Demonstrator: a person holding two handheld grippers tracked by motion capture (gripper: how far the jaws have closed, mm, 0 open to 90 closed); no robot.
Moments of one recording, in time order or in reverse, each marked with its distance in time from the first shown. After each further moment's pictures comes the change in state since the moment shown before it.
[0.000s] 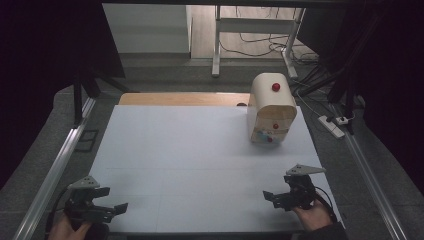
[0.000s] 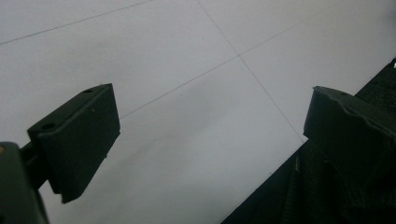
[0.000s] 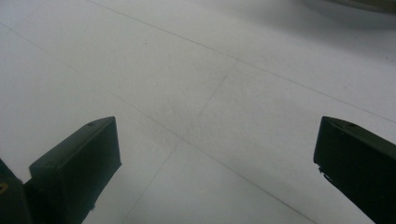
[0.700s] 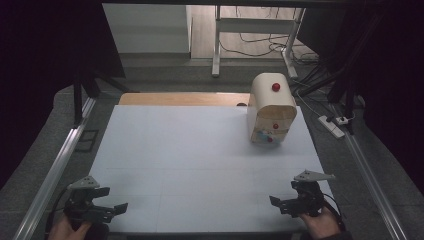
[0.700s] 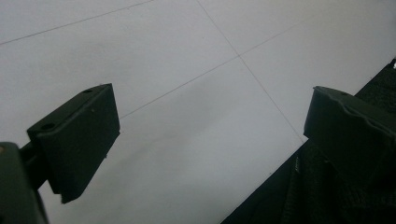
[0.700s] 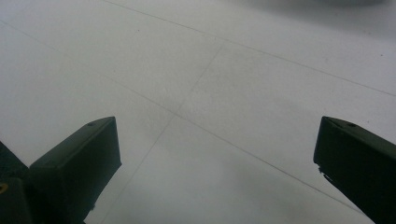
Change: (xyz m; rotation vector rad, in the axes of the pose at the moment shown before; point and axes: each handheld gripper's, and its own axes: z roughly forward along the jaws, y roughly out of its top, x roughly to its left) left arm 0.000 0.000 0.000 -0.001 -0.001 0.000; right arm -0.003 -0.016 -0.016 0.008 -0.023 0.032
